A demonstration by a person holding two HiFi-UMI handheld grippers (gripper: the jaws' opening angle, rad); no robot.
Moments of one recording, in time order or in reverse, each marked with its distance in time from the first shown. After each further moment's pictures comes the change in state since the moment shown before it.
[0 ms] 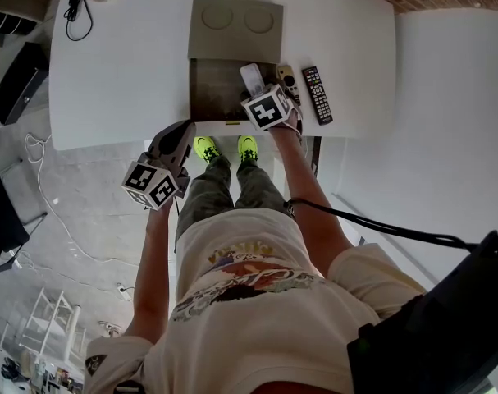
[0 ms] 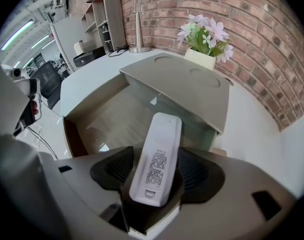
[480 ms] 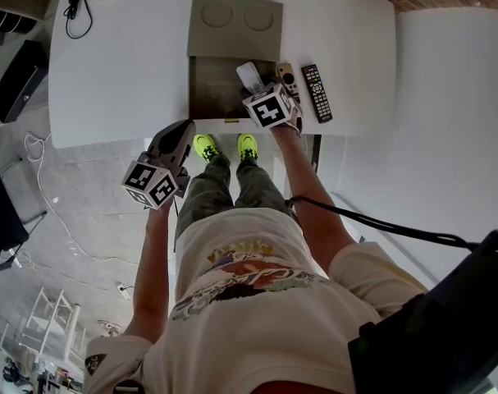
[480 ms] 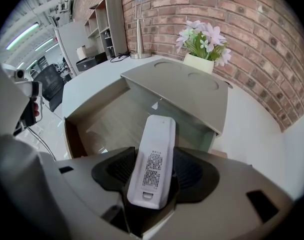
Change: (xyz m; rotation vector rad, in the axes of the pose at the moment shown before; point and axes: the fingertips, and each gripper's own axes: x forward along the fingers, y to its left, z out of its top) left arm -0.002 0.000 -0.004 -0.005 0.004 0.003; right arm 0.003 -0.001 0.004 -0.008 -0.067 0.009
